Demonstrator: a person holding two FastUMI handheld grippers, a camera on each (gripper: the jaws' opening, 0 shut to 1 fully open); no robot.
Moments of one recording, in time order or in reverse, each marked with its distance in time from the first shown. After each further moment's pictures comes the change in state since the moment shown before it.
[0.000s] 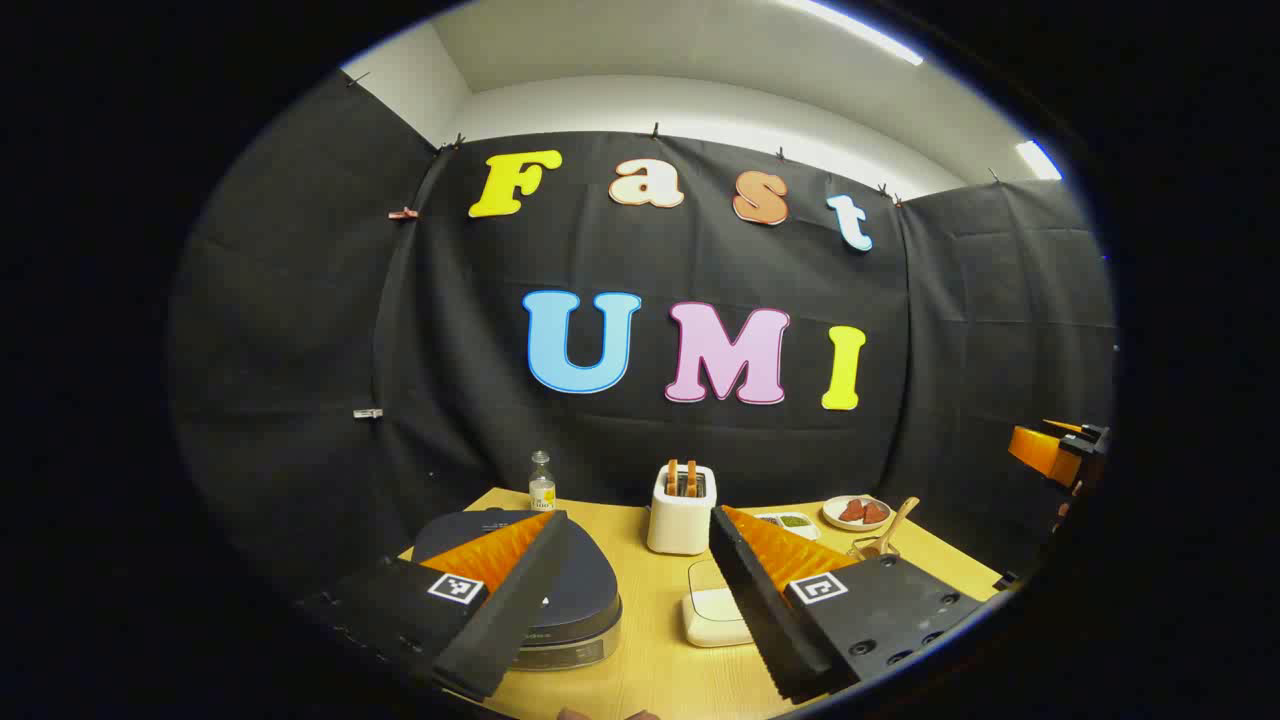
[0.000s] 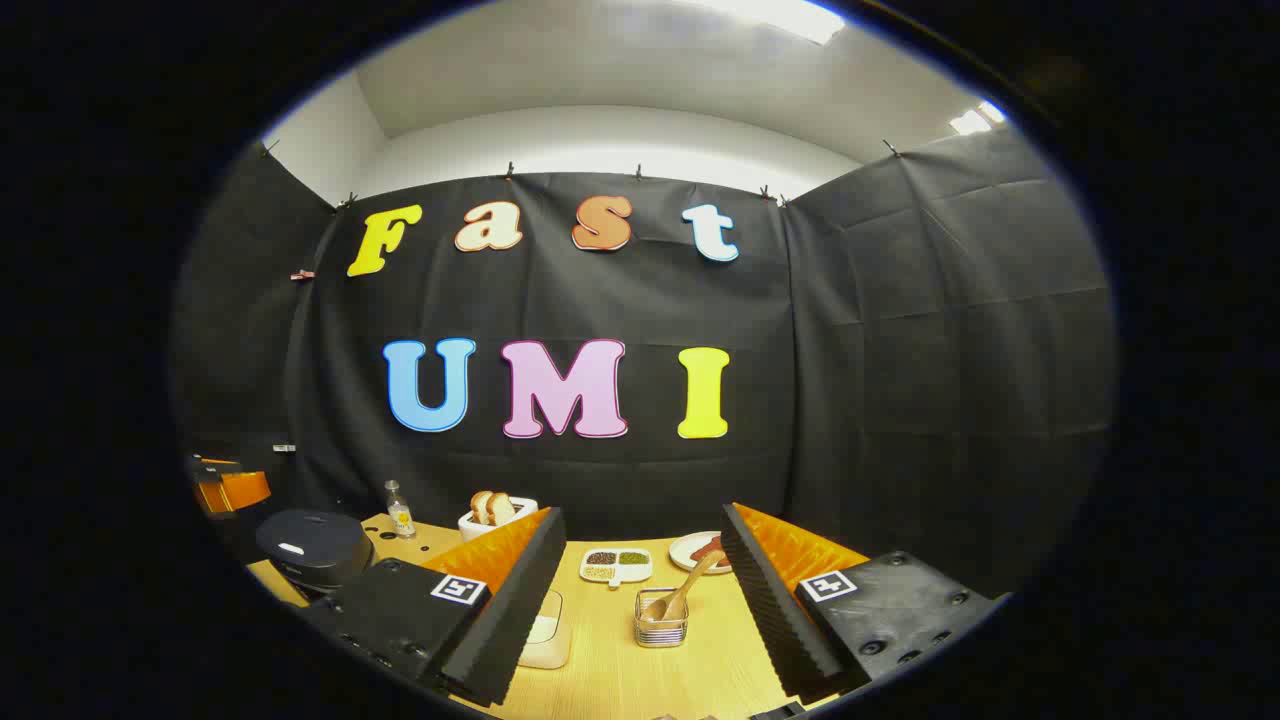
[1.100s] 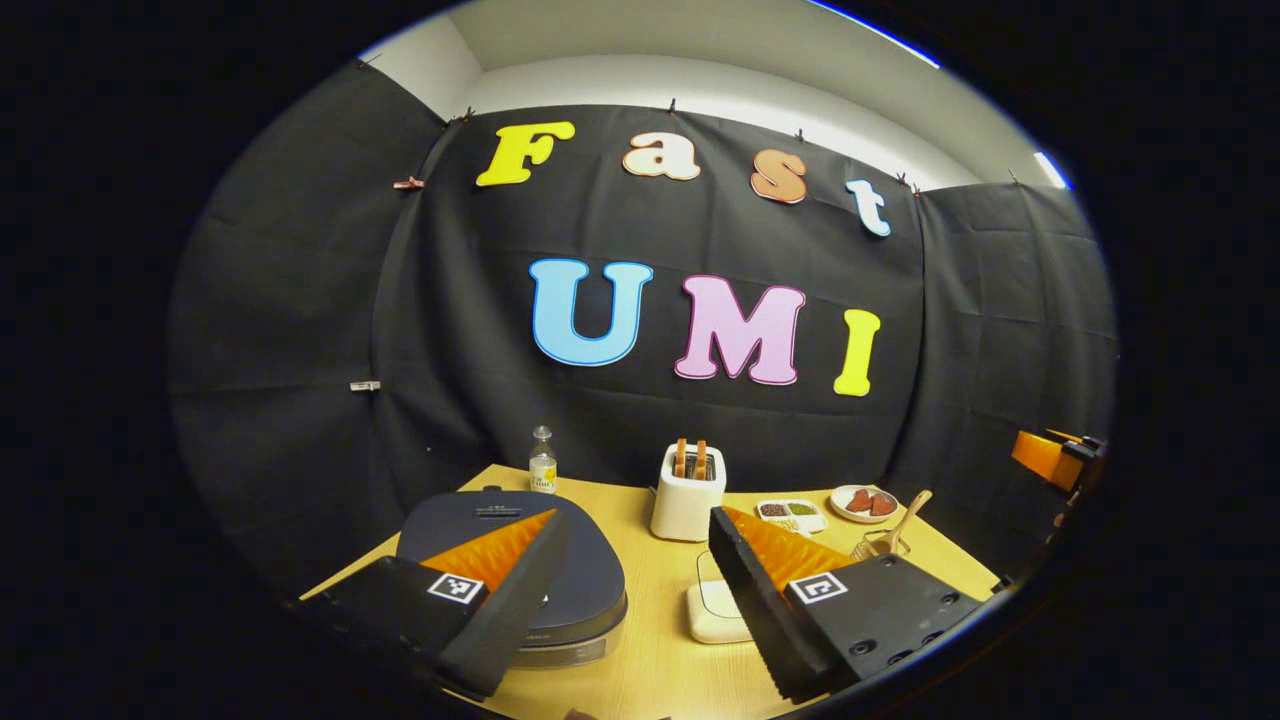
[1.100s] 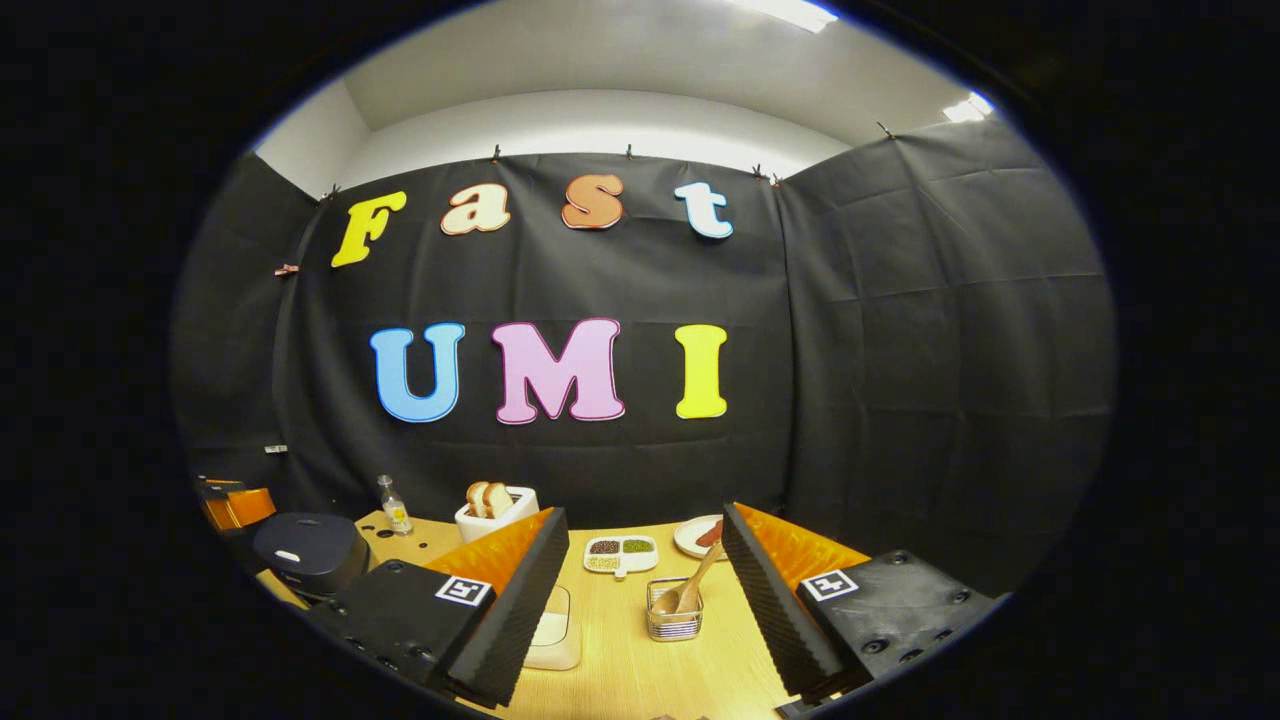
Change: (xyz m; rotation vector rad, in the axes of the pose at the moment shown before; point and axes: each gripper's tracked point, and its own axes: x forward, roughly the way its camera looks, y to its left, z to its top) left arm 0.033 0.017 -0.030 -0.048 0.091 0.015; right arm 0.024 0.024 -0.030 0.018 0.072 -0.012
